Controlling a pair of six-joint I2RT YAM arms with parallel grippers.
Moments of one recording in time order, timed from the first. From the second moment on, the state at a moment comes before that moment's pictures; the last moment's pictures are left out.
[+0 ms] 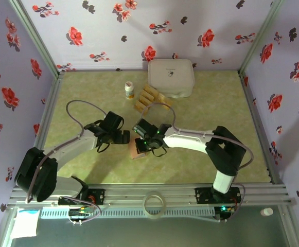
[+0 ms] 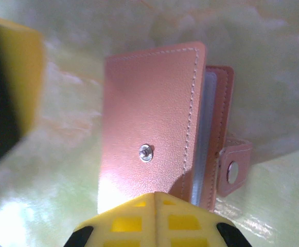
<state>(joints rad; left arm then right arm) -0.61 1.35 0.79 -0.55 -0.15 -0.49 1.02 1.77 1.13 -0.47 -0.08 0.68</state>
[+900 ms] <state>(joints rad) -0.61 1.56 0.81 -0.45 -0.08 -0.43 1.01 1.82 1.11 -0.41 -0.09 0.69</state>
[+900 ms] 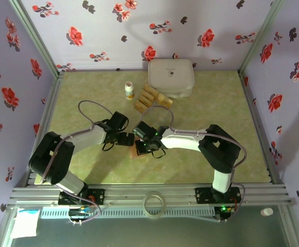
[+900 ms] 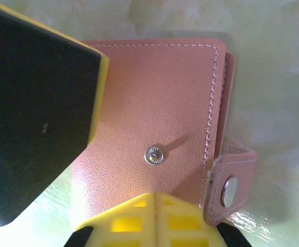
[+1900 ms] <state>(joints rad) -0.64 1.59 0.81 -0.43 -0.12 -0.43 0.90 1.78 1.26 -0.64 -0.04 0.59</state>
